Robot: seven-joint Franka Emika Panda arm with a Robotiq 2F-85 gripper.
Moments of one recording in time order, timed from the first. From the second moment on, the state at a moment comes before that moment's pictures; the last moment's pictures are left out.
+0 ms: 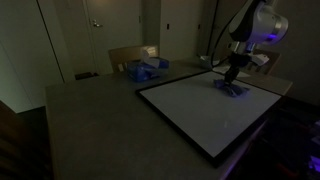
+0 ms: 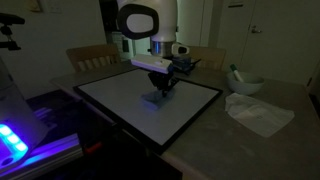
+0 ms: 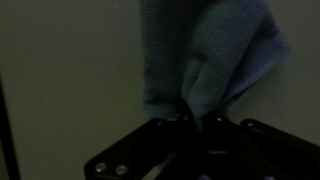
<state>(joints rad) -0.27 0.30 -0.02 -2.57 0.40 2.91 -0.78</state>
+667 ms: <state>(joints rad) -0.26 0.37 -0.05 -2.42 0.16 2.81 -0.63</state>
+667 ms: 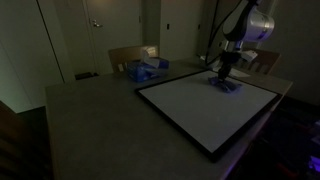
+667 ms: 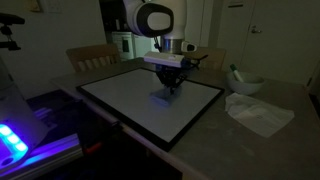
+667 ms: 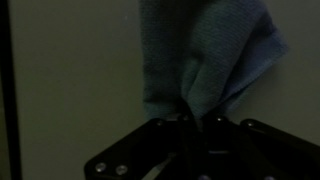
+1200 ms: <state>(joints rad) -0.26 0.42 -0.05 -2.32 0.09 2.73 -0.57</state>
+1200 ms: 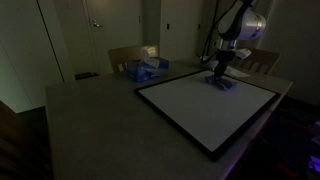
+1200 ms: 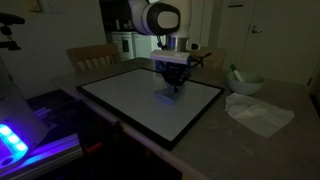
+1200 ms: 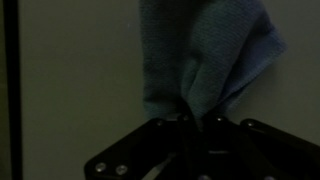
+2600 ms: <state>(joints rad) -0.32 0.50 0.04 -2.20 0.08 2.79 -0.52</state>
